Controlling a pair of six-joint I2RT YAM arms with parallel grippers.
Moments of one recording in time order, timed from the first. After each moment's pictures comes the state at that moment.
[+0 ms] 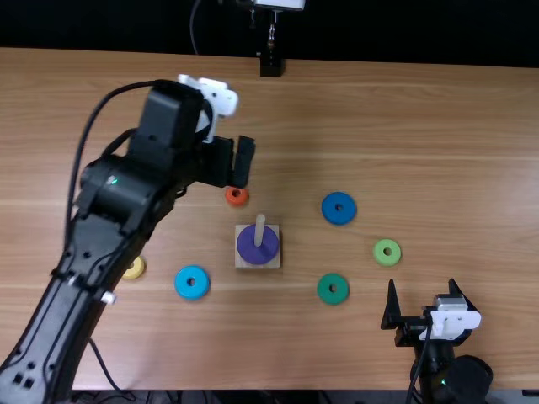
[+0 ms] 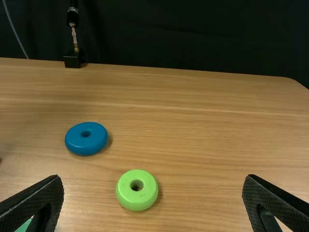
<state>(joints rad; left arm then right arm) -0.37 1.63 1.73 -0.83 0.11 -0.20 -0.01 0.01 0.07 -0.23 -0.01 -0.11</state>
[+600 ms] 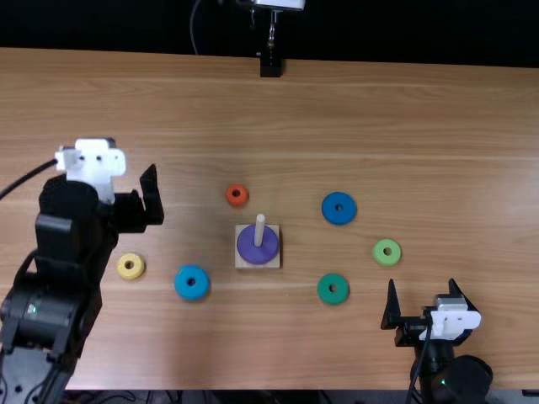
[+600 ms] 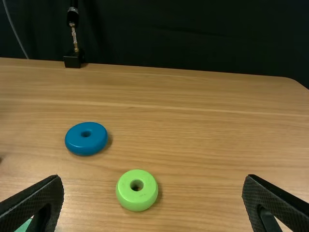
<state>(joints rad) -0.17 1.10 1.08 -0.43 -0.10 -0.20 -0.01 0.01 0.07 -0.23 -0.01 -0.11</state>
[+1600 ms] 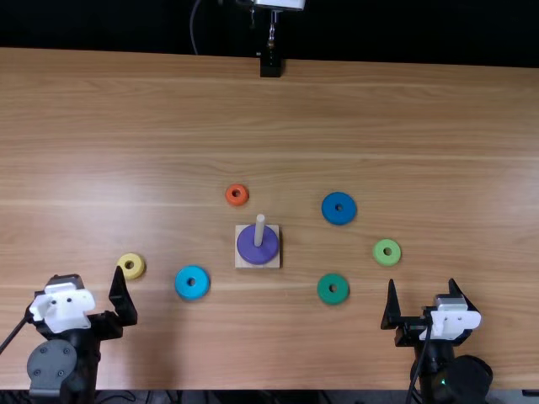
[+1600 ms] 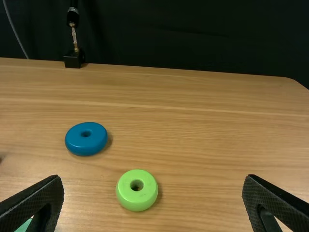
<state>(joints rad) -0.03 0.22 0.29 -0.35 -0.12 -0.20 -0.01 0.01 0.07 -0.23 -0.01 -0.11</state>
